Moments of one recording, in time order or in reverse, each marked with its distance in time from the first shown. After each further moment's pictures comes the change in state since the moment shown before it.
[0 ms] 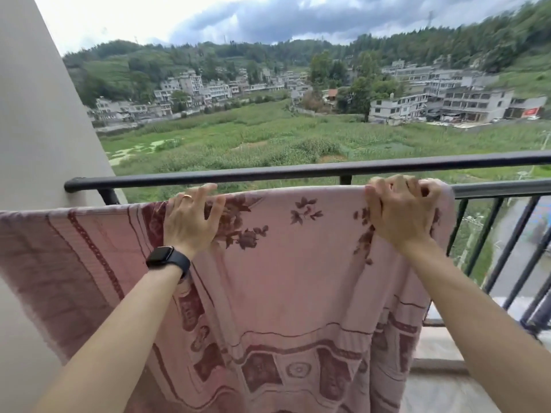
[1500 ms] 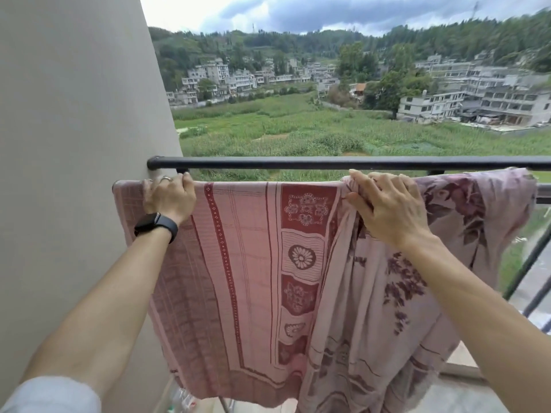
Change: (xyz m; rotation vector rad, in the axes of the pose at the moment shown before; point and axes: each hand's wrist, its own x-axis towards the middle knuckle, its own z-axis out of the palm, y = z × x) left_hand 0.023 -0.310 -0.079 0.225 0.001 -0.322; right_hand -0.012 -0.286 -0.009 0.144 -0.235 -0.264
